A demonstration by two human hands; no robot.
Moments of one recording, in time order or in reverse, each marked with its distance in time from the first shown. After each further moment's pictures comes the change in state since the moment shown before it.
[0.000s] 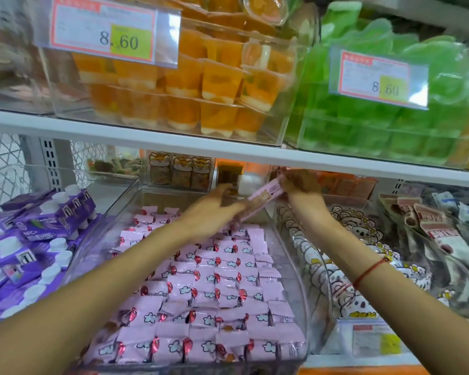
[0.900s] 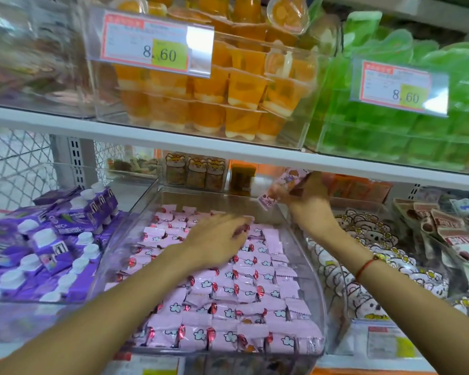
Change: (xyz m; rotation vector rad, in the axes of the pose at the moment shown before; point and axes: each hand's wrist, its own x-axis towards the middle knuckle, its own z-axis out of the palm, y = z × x) left_hand -0.038 -0.012 0.008 0.453 -0.096 0.046; right_hand 0.004 0.016 0.007 -0.373 -0.070 -0.333
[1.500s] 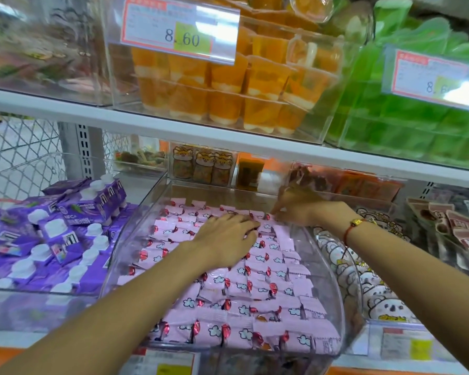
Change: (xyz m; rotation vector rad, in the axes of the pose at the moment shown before) left_hand 0.004 -0.007 0.008 0.141 -0.030 0.028; right_hand 0.027 -0.005 0.016 -1.017 -0.858 -0.086
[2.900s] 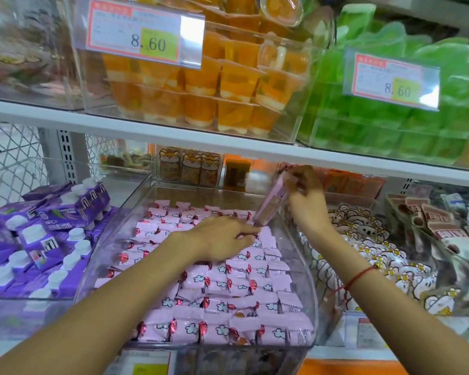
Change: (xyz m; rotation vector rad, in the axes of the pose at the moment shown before) left_hand 0.015 0.007 -0.006 -0.070 -0.129 0.129; right_hand -0.039 -0.008 0.016 1.279 0.895 0.138
